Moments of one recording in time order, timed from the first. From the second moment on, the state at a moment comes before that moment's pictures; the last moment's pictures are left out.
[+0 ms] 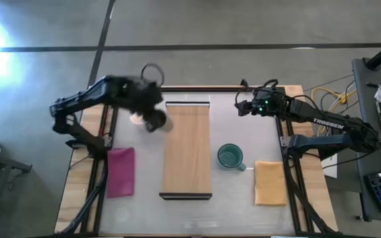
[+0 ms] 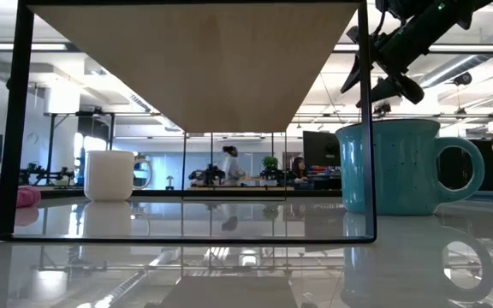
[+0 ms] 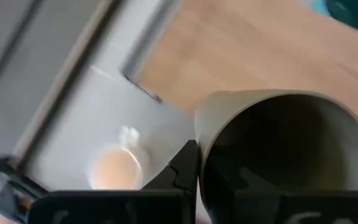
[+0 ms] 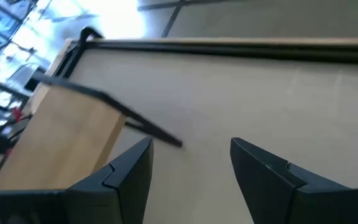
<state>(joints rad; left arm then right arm) 0.13 1.51 1.93 -1.54 -0.24 -0.31 -0.43 0.97 0.77 -0.44 0.15 0.78</state>
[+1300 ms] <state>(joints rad) 0.31 1.90 2.32 -1.49 -0.06 0.06 -0.27 1.46 0.78 0.44 -0.19 0.96</state>
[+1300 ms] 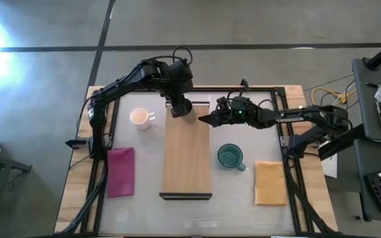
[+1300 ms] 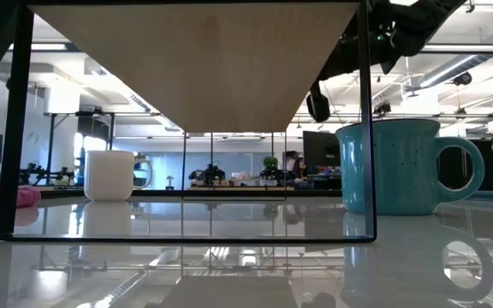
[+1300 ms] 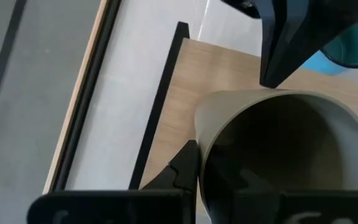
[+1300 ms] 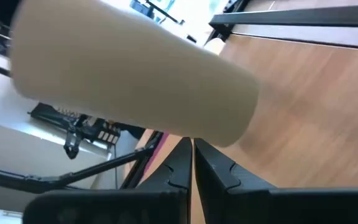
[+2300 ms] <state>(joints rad) 0.32 1.89 2.28 -1.45 -0.10 0.06 -0.26 1.53 0.85 0.42 -0.21 0.93</state>
